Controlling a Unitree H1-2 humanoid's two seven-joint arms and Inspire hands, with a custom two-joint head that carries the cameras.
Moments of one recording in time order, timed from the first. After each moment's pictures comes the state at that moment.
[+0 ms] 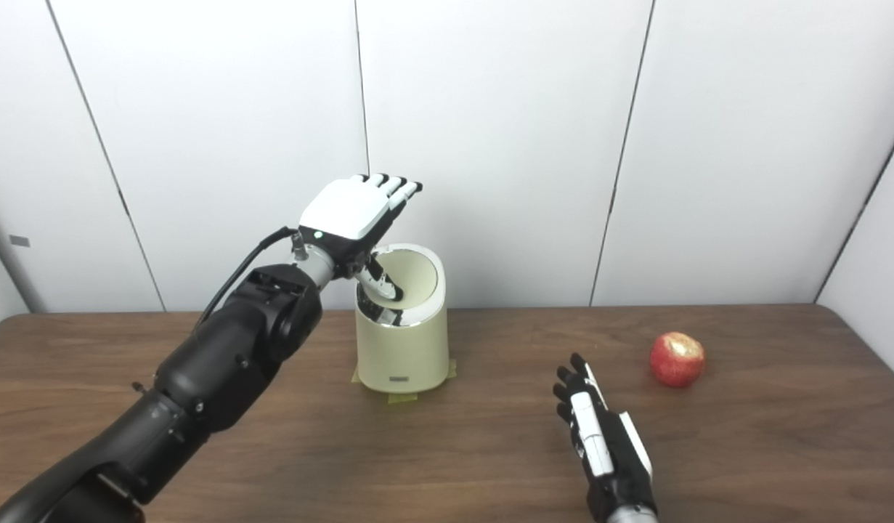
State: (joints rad) left arm -0.96 0.26 -0.57 0.41 1.00 0.14 -0.15; right arm -0.05 -0.05 -0.04 -0.21 0.07 0.29 0.00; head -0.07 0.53
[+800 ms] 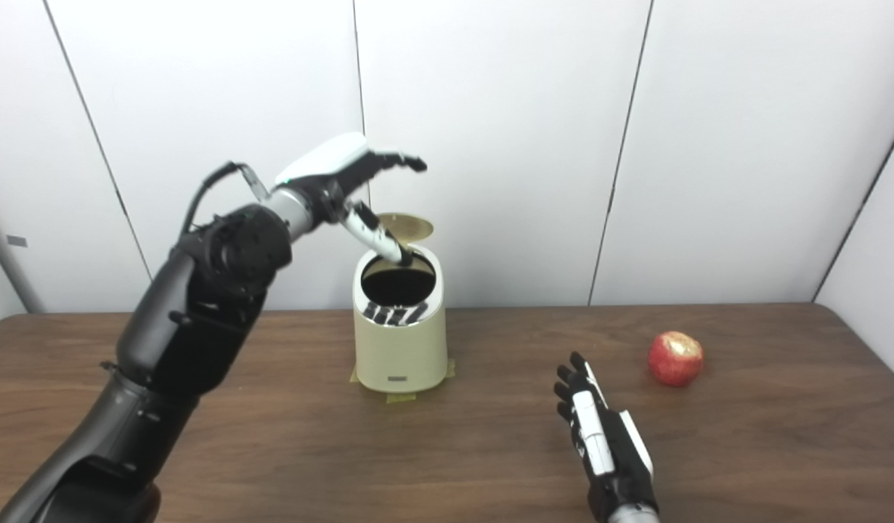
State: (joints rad) left arm -1.00 0.20 -0.21 0.03 0.69 0.41 -0.49; right arm -0.05 -0.06 -0.04 -0.22 0.07 0.30 0.01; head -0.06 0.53
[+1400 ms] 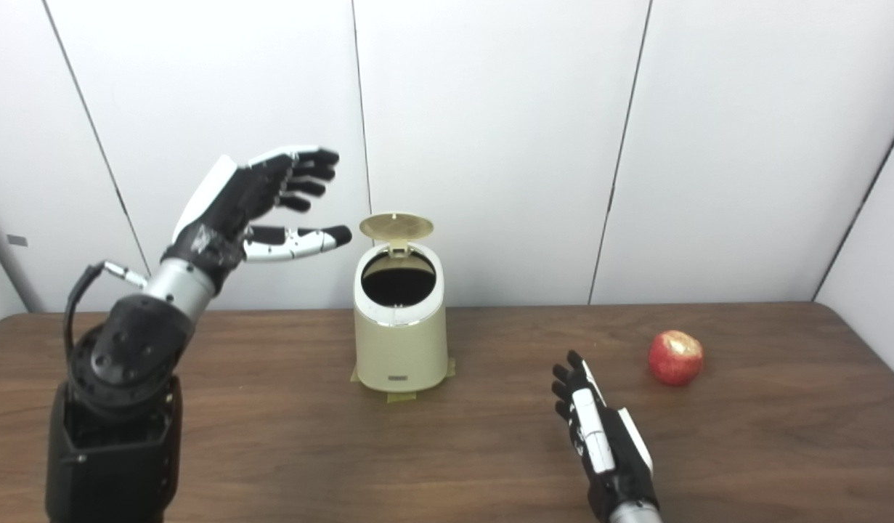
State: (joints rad) left arm -0.61 0.09 0.09 -0.30 0.47 0.47 -0.49; right arm -0.05 -0.07 -0.04 -0.21 0.09 0.31 0.03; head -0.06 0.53
